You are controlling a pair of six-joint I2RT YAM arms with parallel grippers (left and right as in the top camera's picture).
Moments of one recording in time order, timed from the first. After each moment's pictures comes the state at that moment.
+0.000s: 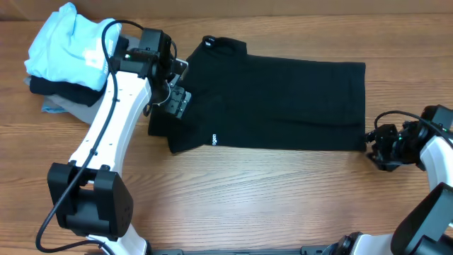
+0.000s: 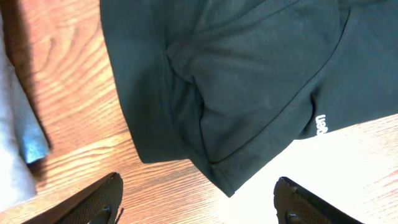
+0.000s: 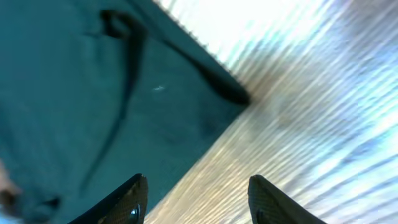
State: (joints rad) left arm -0.18 1.83 1.61 -1.15 0.01 0.18; right arm -0.53 1.58 0.95 -0.78 -0.40 0.53
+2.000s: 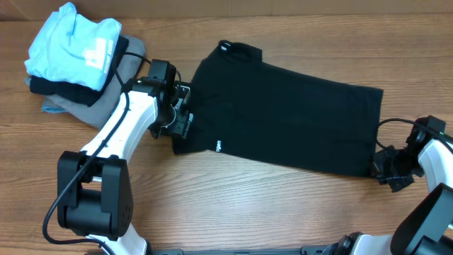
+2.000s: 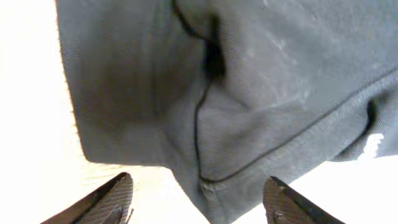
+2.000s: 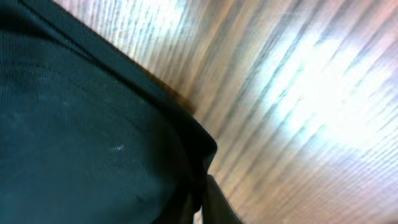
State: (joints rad) left arm -0.18 1.83 1.30 -0.91 0.09 0.08; right arm -0.54 1.57 0.91 -0.97 -0.09 0.58
